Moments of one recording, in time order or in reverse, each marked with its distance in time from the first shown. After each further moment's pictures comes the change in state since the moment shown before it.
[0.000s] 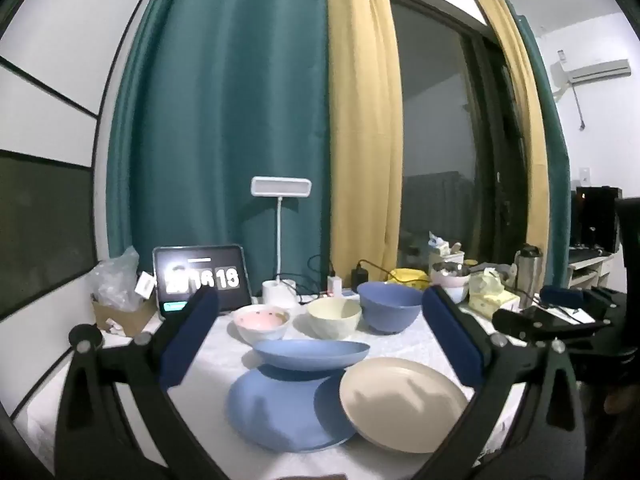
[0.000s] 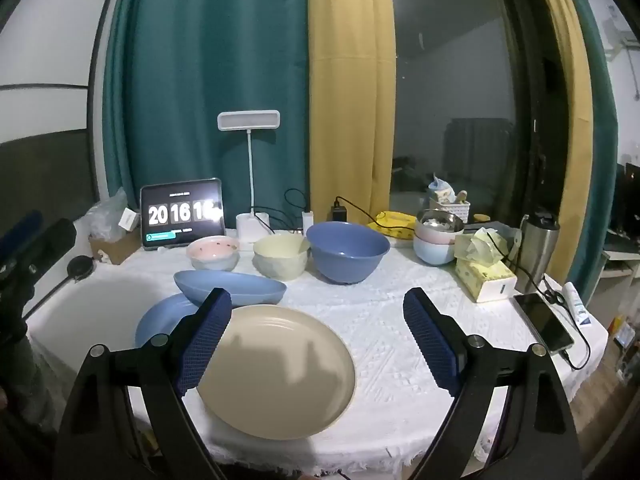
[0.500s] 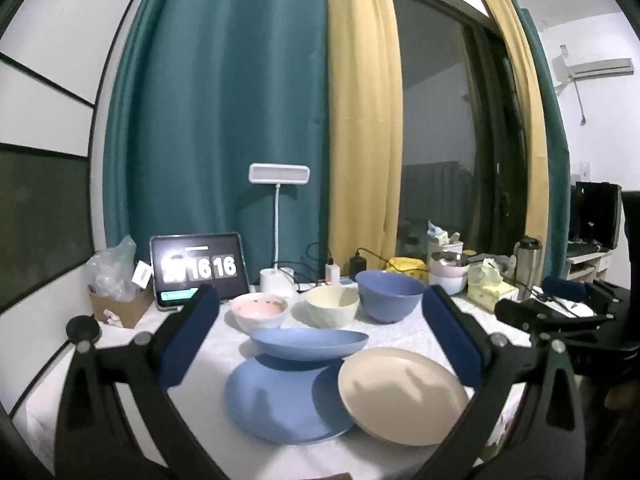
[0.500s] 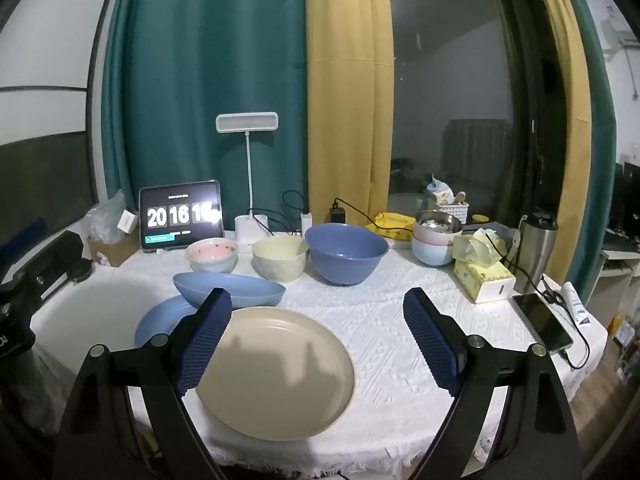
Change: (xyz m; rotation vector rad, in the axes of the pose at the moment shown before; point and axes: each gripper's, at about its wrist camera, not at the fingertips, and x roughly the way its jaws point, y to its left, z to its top) left arm 0.012 -0.009 -0.004 0.044 0.087 0.014; right arm 0.000 0.002 -0.001 0.018 -0.005 0.000
